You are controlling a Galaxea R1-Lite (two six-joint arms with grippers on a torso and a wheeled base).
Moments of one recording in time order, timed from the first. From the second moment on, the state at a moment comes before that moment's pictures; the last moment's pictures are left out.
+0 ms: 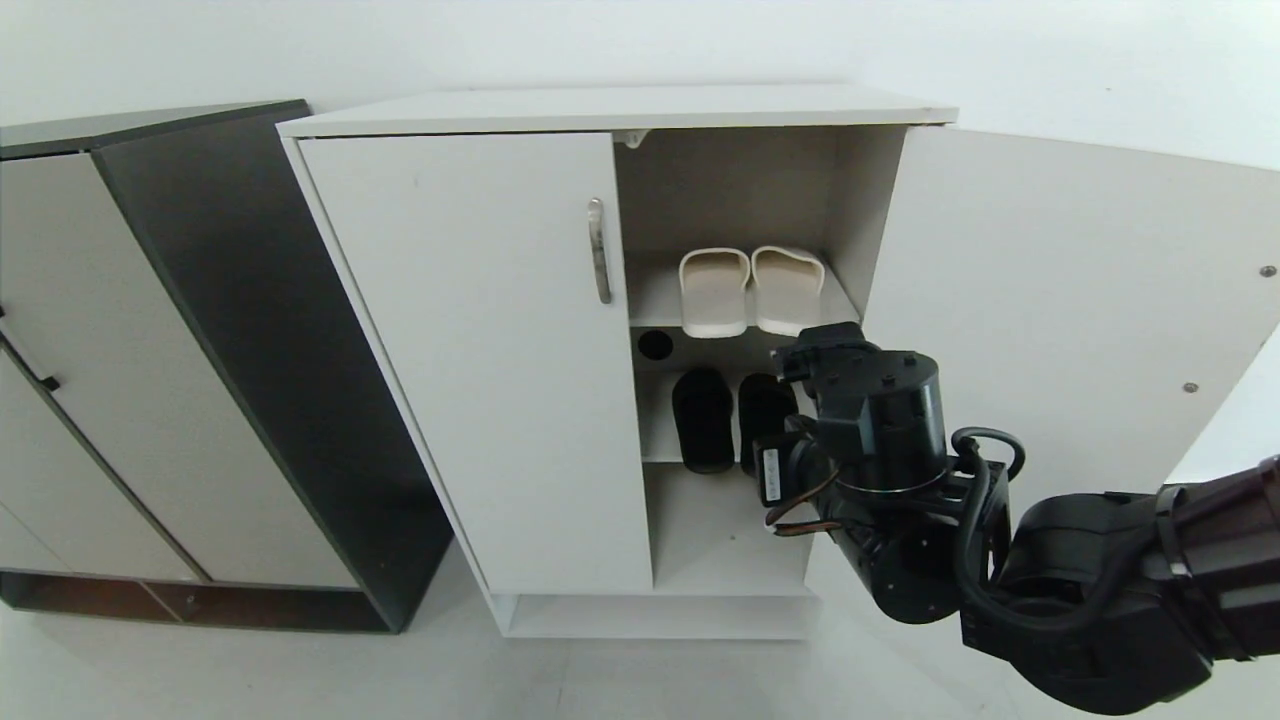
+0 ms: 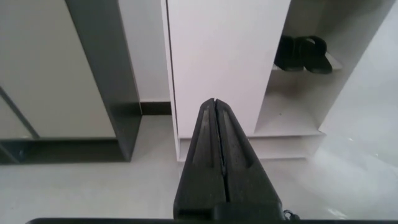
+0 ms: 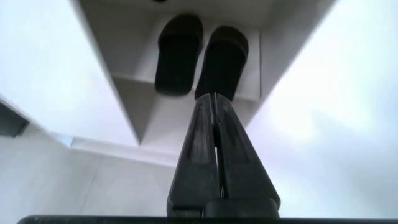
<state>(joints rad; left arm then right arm) 0.00 0.00 0.00 0.00 -0.01 -0.02 0.87 1.87 -1.01 -0.59 -0.73 0.13</state>
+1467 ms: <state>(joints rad) 0.00 0.00 0.00 0.00 -0.01 -0.02 0.85 1.85 -0.95 -0.63 -0.70 0.10</state>
